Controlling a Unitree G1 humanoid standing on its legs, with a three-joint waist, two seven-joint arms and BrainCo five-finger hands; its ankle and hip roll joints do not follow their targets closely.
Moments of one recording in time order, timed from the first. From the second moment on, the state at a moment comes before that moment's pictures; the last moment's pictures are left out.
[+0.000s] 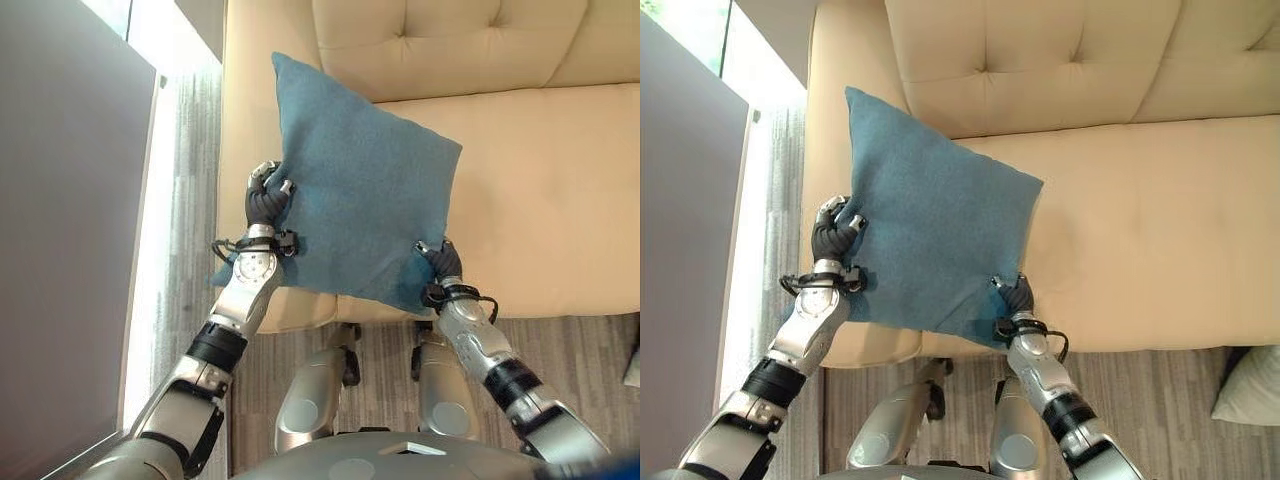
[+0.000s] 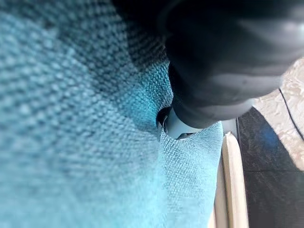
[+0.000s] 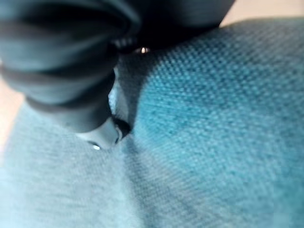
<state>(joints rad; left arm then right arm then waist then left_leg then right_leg) -0.22 0.35 -0.27 0.14 -0.42 -0.20 0.42 -0.10 -0.30 0.36 0.26 0.55 -0.18 -0.32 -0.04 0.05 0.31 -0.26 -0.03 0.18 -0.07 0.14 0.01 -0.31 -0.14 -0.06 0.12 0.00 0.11</state>
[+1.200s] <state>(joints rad) -0.05 0.38 -0.29 0.10 -0.42 -0.16 0.28 0.04 -0.35 0.23 0.13 0.19 -0.18 -0.29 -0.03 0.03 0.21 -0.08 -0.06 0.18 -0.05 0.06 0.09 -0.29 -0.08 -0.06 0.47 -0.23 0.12</state>
